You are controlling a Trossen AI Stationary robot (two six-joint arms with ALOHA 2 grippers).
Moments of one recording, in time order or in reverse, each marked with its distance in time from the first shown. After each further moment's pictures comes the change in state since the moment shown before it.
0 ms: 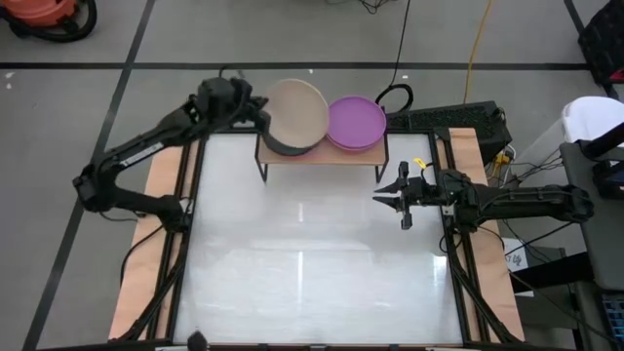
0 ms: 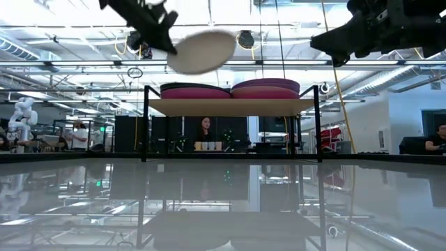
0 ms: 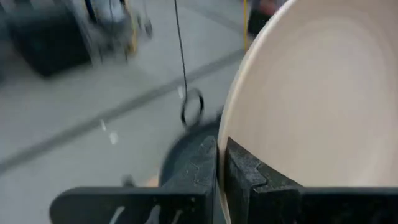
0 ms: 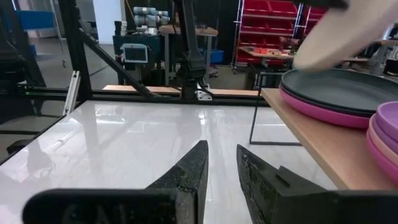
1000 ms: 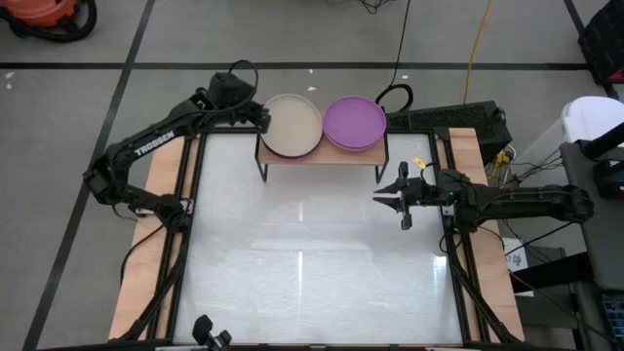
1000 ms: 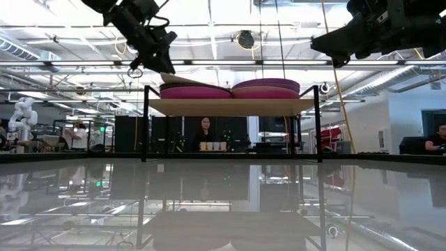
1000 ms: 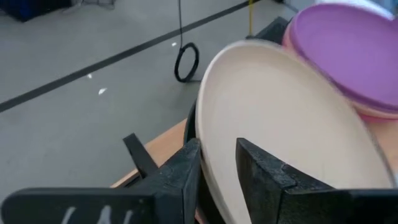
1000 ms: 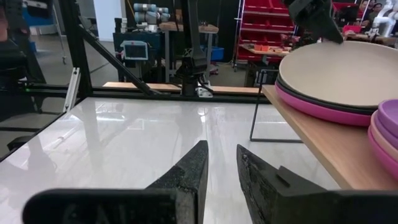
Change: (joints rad) left arm 0.137 0.108 -0.001 -0.120 0.186 -0.019; right arm 0.000 0.000 0.000 -0.012 0.000 -0.003
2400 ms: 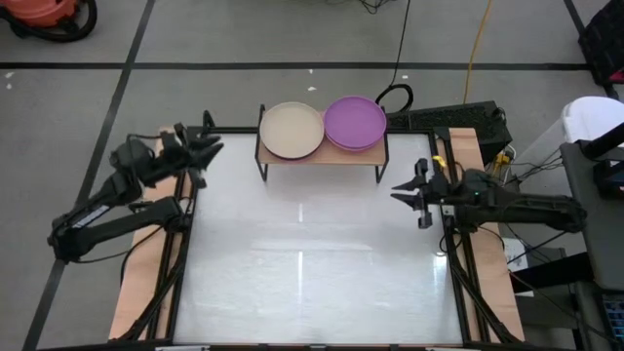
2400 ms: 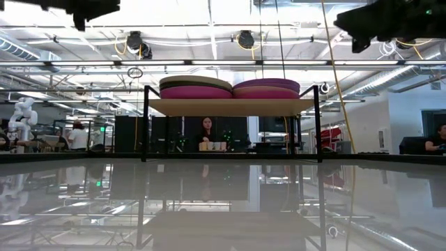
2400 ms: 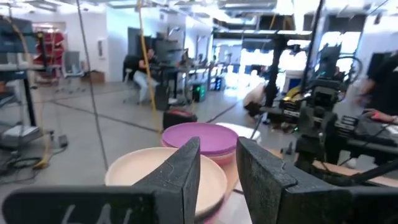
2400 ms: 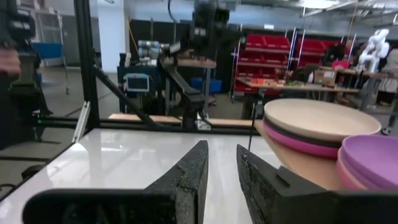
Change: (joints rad) left arm -0.228 -0.980 -0.595 0.330 0.088 0.069; right arm 0.000 -0.301 0.000 -0.175 -0.005 0.005
